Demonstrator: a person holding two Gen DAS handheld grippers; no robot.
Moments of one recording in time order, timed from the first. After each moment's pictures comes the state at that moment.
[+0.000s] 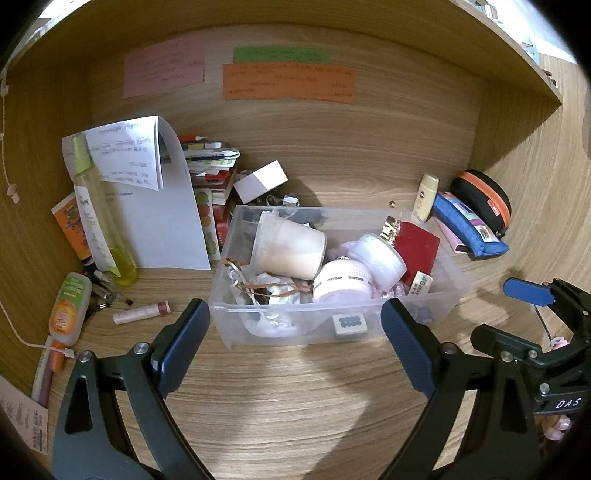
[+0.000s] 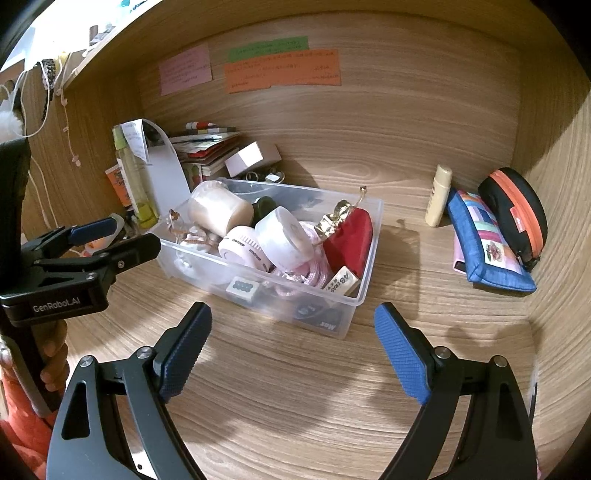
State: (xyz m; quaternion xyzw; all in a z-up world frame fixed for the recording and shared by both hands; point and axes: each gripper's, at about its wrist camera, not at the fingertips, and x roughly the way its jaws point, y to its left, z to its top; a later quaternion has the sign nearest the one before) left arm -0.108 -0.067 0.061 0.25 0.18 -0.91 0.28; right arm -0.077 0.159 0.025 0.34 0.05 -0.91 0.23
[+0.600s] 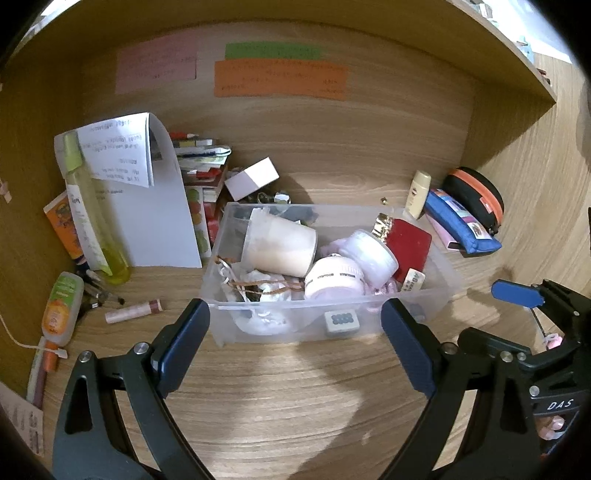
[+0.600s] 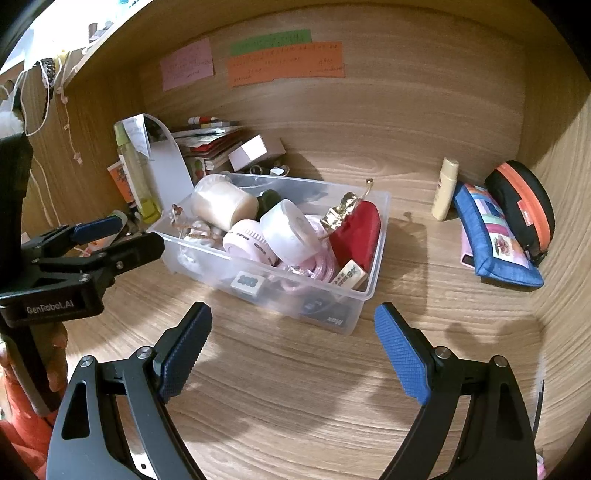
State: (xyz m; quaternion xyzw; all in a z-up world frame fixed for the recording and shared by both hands) left arm -0.109 -0.063 0.060 0.25 0.18 -0.91 0.27; right arm -0.079 0.158 0.021 0.35 0.05 -0.91 0.24
